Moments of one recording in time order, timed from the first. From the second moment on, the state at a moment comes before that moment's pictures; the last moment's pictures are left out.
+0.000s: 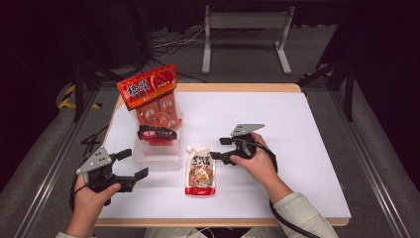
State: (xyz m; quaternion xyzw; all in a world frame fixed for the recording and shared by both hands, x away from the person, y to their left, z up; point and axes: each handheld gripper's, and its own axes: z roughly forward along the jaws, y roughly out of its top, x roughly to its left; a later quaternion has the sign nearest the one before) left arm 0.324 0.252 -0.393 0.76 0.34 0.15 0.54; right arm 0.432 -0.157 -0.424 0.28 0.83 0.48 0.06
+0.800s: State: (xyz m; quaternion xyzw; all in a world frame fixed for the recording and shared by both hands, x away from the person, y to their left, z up) left arm 0.326 0.251 -0.398 0.75 0.35 0.15 0.54; right arm 0.438 -0.132 -0.452 0.27 0.86 0.44 0.03
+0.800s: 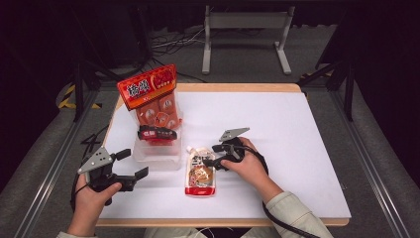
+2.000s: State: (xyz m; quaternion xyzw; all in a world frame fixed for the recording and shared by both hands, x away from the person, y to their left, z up) left arm 0.327 0.246 -0.400 0.76 0.35 0.13 0.53; right arm 0.426 -0.116 -0.452 0.25 0.87 0.42 0.05
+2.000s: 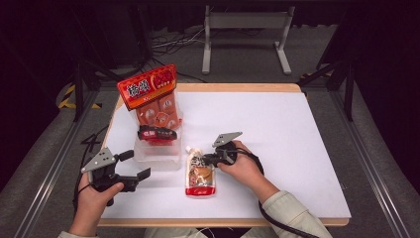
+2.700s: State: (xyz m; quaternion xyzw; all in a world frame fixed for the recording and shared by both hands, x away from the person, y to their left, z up) left arm 0.327 0.240 -0.399 0.76 0.34 0.13 0.53; right arm 0.397 -0.135 -0.401 0.24 0.84 0.49 0.06
